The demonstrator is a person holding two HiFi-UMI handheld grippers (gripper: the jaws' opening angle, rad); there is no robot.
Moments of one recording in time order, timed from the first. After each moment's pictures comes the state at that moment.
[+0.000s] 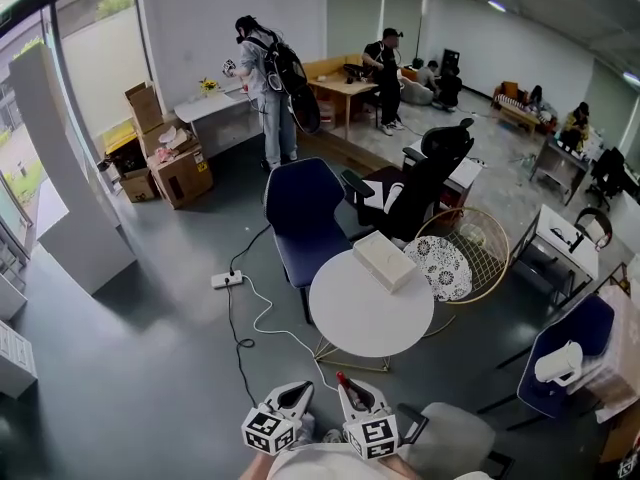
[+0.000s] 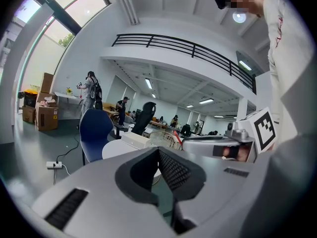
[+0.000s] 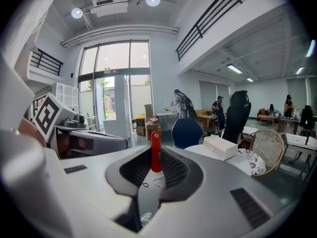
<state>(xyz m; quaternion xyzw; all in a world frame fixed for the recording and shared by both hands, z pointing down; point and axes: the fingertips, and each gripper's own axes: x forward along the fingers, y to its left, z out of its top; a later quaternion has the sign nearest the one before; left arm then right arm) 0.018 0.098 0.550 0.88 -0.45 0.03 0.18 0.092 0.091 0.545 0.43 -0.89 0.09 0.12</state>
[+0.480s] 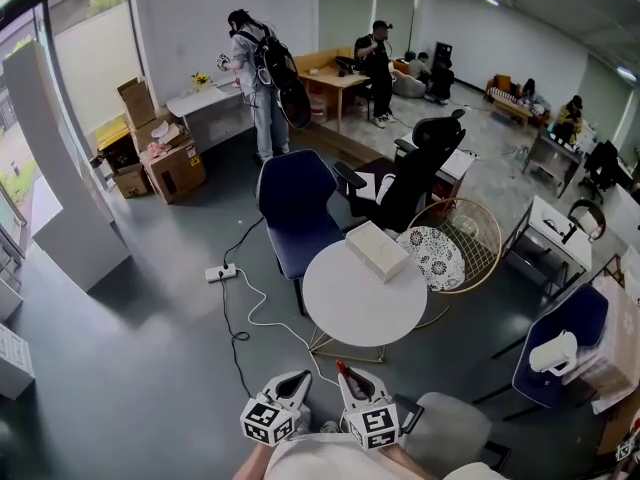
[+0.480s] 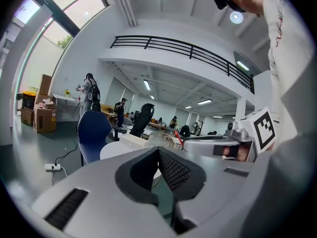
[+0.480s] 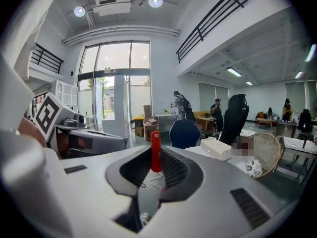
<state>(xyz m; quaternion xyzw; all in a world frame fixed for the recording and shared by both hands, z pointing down) 0.025 0.098 0.545 0.88 -0.45 0.02 0.17 0.103 0.091 0.540 0.44 -0.89 0.07 0.12</state>
